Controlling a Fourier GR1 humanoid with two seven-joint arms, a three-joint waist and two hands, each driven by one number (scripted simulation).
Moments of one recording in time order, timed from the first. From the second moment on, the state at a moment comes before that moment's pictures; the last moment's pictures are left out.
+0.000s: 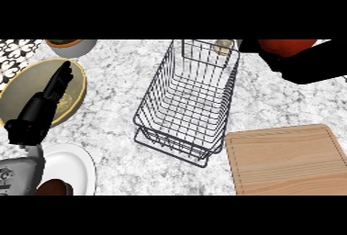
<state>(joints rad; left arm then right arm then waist) -0.22 0.27 0.11 -1.56 -0.15 -0.12 0.00 -0.93 -0.41 -0.01 -1.81 0.31 0.28 0.87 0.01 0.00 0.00</state>
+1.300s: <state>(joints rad) -0.22 0.26 0.12 -1.55 -0.16 -0.13 -0.01 -1.15 -0.28 0.25 -1.37 0.43 0.43 0.94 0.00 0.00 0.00</state>
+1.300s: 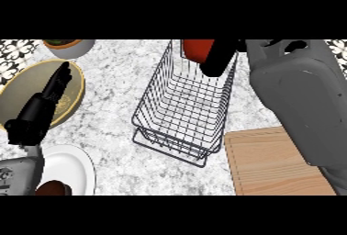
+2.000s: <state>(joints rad) -0.20 0.25 0.13 -1.59 -0.16 -0.14 0.01 -1.11 -0.16 0.10 -1.39 0.41 0.31 0.93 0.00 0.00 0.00</state>
